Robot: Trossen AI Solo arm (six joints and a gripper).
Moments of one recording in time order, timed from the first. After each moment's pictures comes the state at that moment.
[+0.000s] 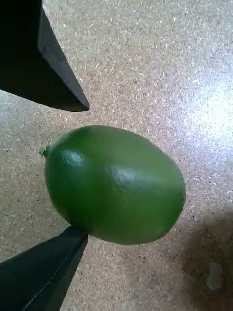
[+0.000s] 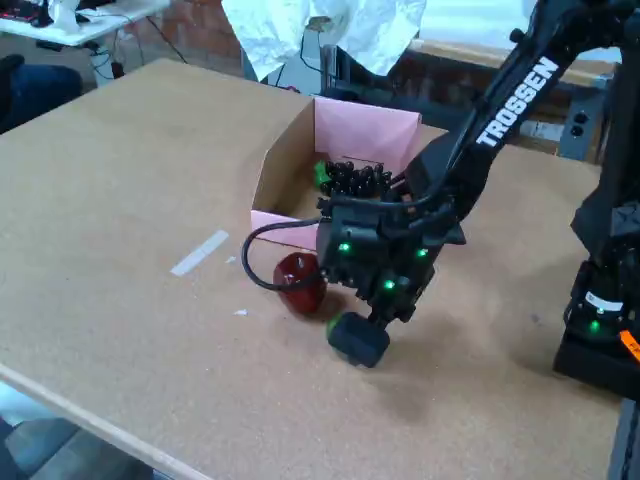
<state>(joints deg) 37.2 96.0 37.9 -14.4 6.1 34.3</state>
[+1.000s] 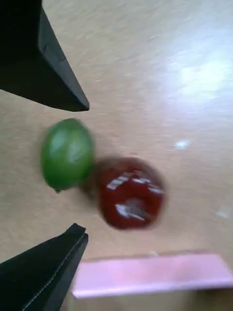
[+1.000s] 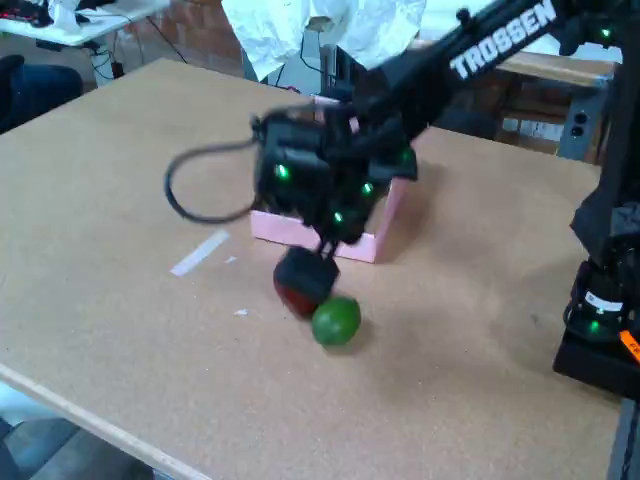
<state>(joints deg) 37.2 95.1 64.5 -39.5 22.5 22.7</state>
